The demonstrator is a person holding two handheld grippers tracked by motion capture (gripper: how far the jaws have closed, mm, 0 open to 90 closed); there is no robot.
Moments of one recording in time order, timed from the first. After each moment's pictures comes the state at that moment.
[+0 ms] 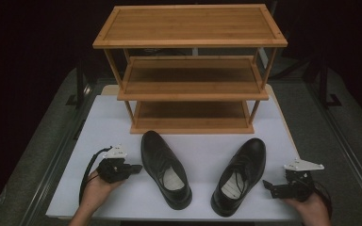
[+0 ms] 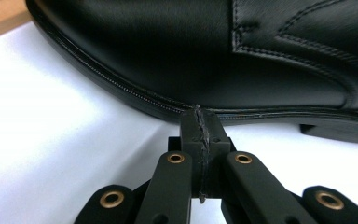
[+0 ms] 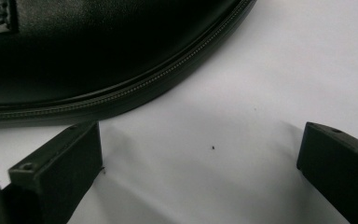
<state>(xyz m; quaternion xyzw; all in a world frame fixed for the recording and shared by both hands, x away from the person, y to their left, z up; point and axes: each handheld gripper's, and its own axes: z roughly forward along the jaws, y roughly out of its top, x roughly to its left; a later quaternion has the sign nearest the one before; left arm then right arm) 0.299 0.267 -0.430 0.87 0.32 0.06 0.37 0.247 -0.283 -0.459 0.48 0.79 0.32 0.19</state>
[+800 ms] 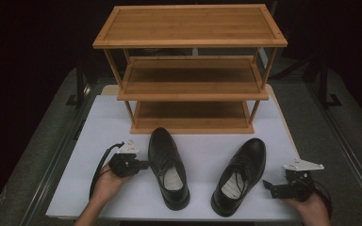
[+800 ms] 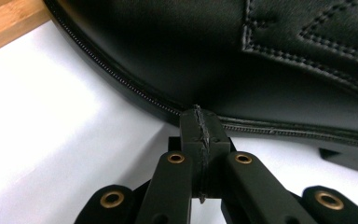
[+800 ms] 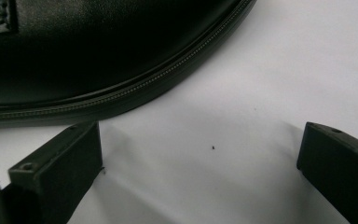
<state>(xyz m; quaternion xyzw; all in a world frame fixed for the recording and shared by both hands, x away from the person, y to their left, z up) 0.319 0.242 -0.435 0.88 0.31 0.07 0.36 0.247 -0.283 -0.459 0.49 0.79 0.32 0.19</state>
